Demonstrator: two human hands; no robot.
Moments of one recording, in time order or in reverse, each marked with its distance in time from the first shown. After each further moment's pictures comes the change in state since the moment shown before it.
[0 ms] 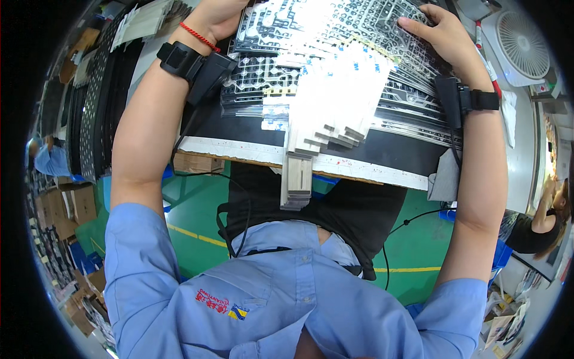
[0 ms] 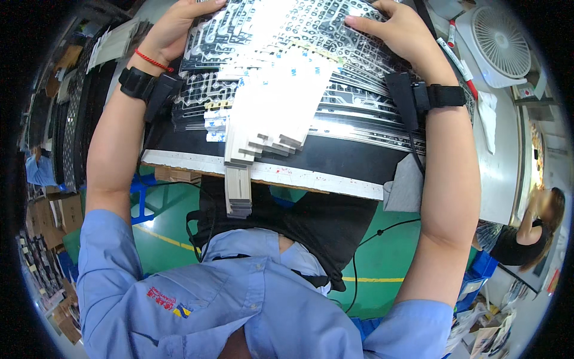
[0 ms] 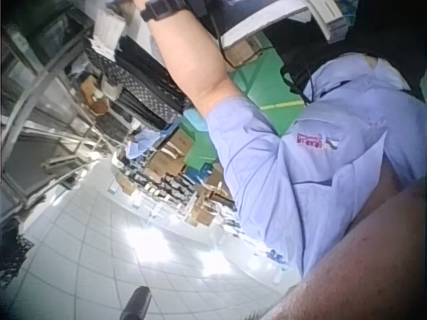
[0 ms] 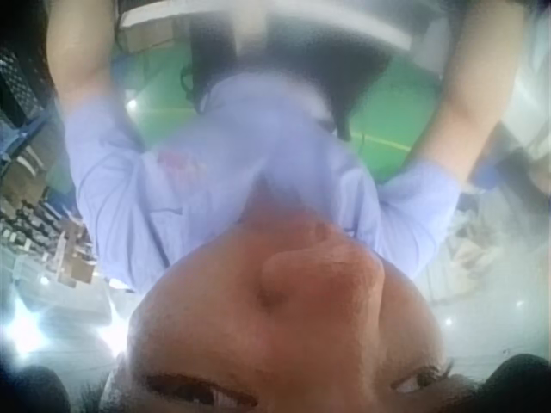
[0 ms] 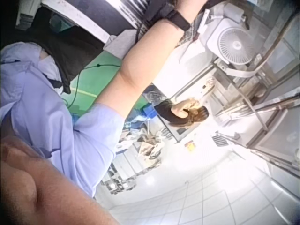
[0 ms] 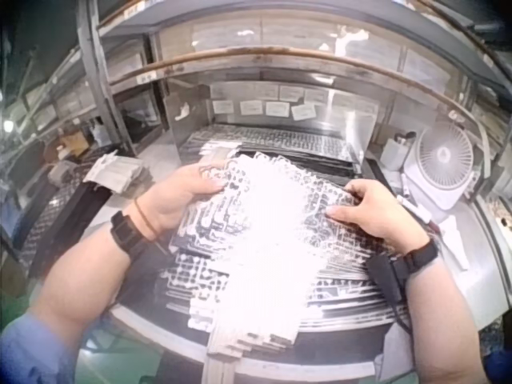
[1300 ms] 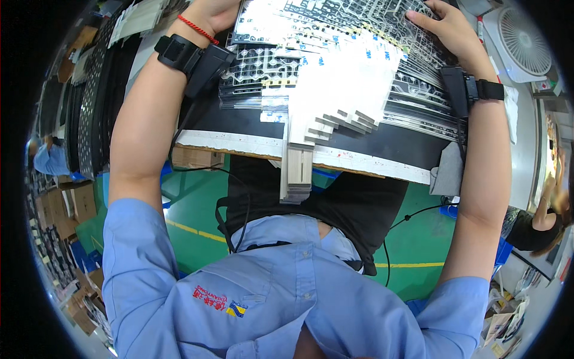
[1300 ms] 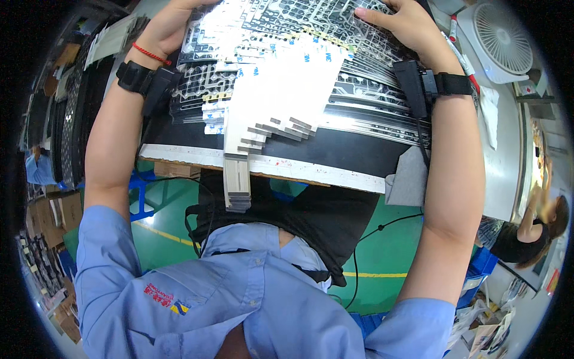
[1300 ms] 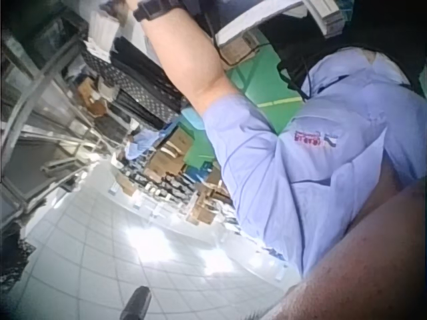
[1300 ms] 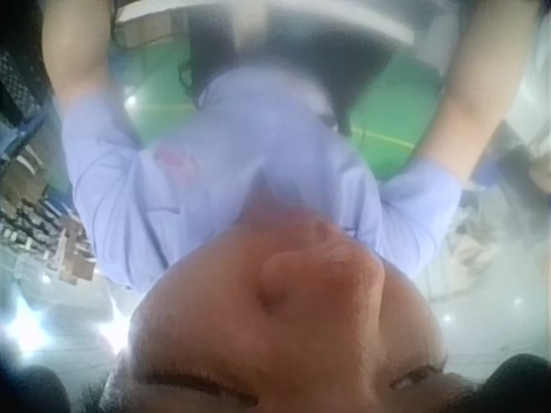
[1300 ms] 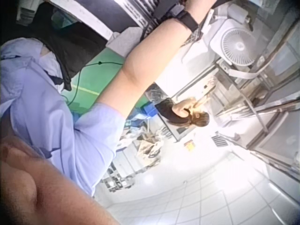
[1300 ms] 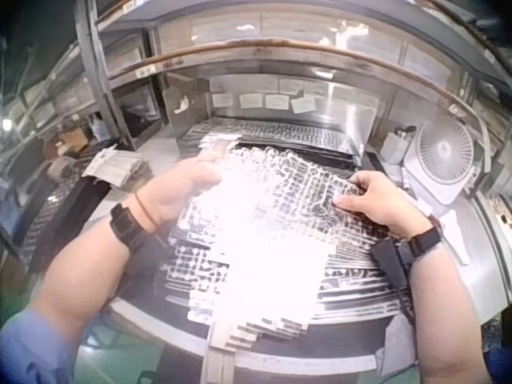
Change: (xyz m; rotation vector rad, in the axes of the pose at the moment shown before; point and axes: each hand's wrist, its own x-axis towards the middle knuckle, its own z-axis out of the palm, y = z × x) left_hand 0.003 -0.005 -0.009 0.207 0.048 0.019; right_hand -0.008 -0.002 -0.004 0.096 -0.010 0.015
